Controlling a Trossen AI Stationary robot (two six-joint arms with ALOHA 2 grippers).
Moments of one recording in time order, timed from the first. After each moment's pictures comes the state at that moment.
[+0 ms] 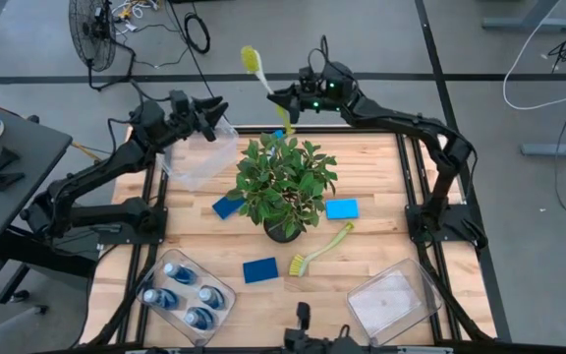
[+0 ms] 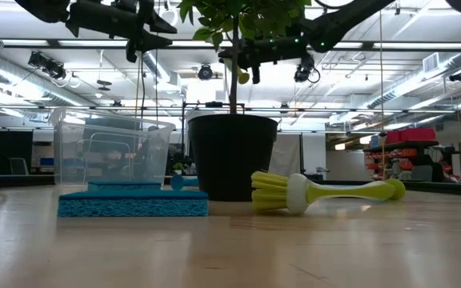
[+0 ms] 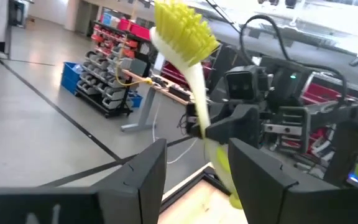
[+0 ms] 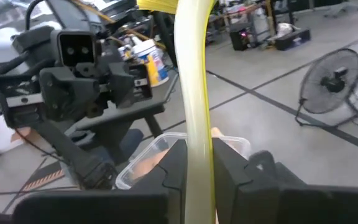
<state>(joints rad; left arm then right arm) 0.74 0.99 0.75 0.36 0.14 -0.35 -0.61 1.82 1.48 0.29 -0.48 0.34</state>
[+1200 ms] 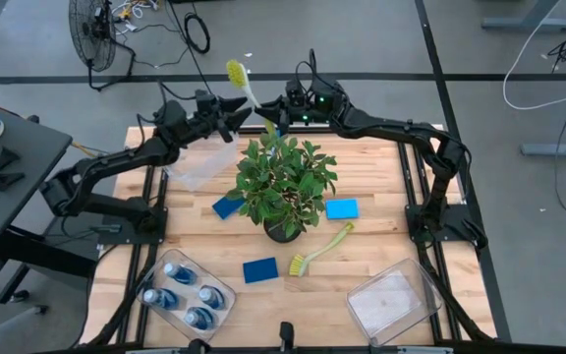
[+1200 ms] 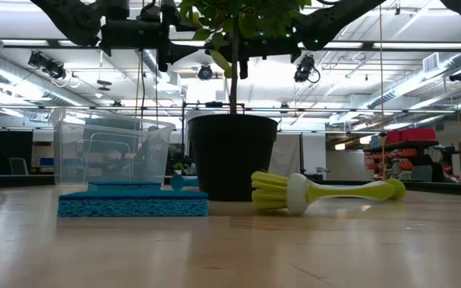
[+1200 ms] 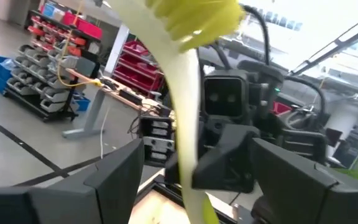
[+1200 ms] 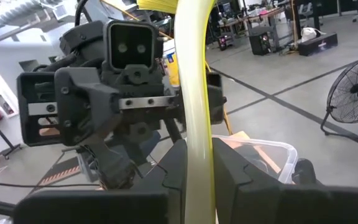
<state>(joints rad) 0.68 1.25 0.78 0.71 0.26 -0.47 -0.51 1.84 1.48 0.37 -0.43 0.35</state>
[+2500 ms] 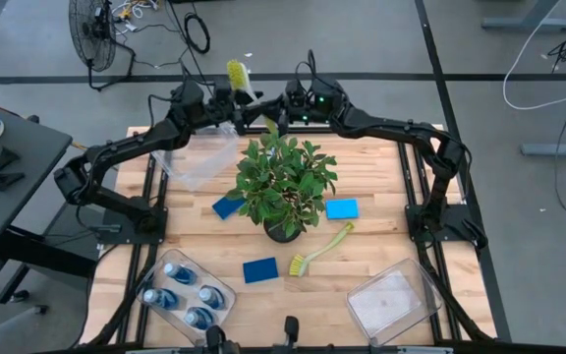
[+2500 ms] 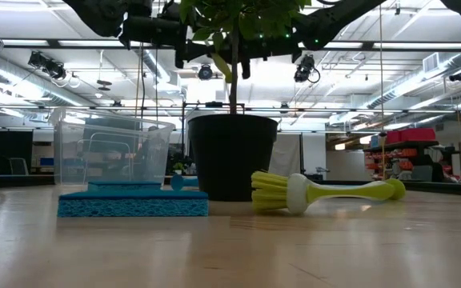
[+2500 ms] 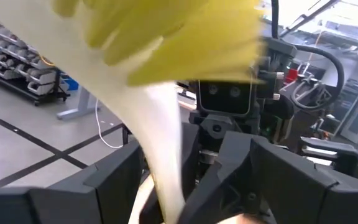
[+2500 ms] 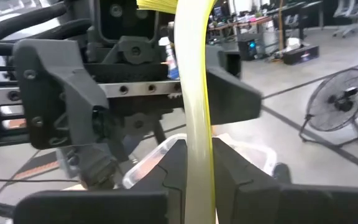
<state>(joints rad) 0.68 1.39 1.02 0.47 0.36 -0.34 -0.51 1.84 1.48 0.35 -0.38 0.26</state>
